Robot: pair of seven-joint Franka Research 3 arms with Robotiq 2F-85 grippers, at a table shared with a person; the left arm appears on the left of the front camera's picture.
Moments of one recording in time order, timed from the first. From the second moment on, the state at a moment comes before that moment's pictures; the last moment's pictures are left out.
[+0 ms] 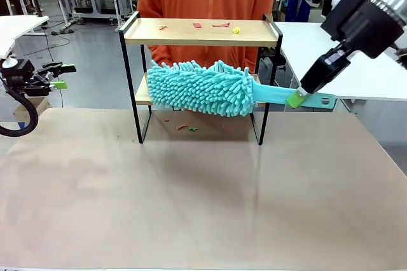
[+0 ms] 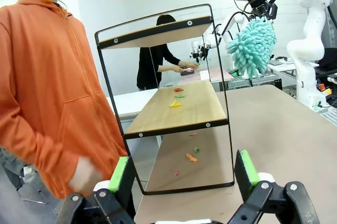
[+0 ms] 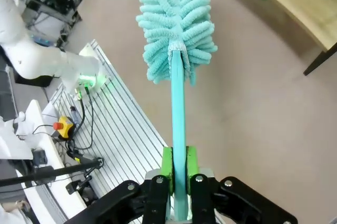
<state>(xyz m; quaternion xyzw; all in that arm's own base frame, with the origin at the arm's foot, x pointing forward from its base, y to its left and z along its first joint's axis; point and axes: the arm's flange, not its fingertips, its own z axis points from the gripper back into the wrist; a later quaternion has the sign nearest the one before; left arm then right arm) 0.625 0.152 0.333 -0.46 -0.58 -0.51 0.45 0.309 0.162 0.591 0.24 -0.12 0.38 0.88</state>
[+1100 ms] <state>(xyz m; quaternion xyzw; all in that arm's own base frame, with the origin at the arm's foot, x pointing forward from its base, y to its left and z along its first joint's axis) 0.625 0.152 0.333 -0.46 -0.58 -0.51 0.45 0.291 0.291 0.602 0.19 -0.15 0.25 0.94</state>
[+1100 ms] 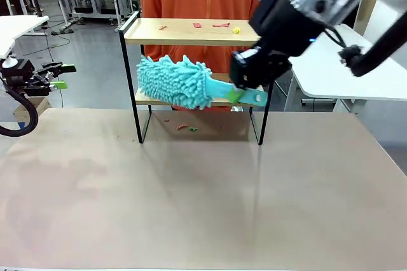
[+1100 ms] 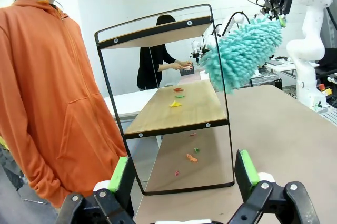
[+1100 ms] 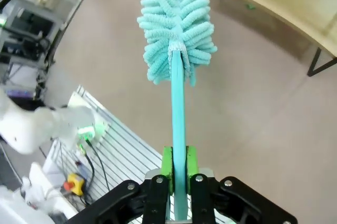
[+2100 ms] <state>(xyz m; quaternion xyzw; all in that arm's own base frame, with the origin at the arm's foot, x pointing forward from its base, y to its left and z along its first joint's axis) 0.625 0.152 0.333 -0.46 -0.58 -0.51 0.45 0.352 0.408 0.597 0.08 -0.20 0.13 0.97</state>
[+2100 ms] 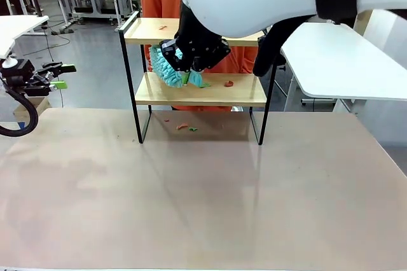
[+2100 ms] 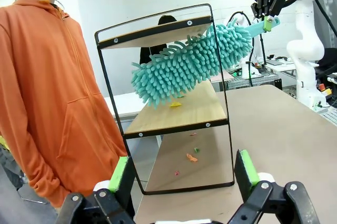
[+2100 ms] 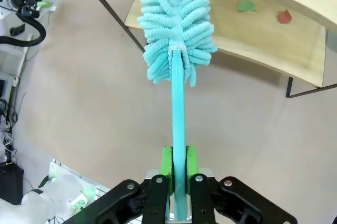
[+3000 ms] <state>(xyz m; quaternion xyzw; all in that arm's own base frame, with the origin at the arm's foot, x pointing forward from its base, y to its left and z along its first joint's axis) 0.625 0.152 0.333 -0.46 -0.58 -0.51 0.45 0.377 0.476 0.569 0.06 -0.22 0.05 0.97</state>
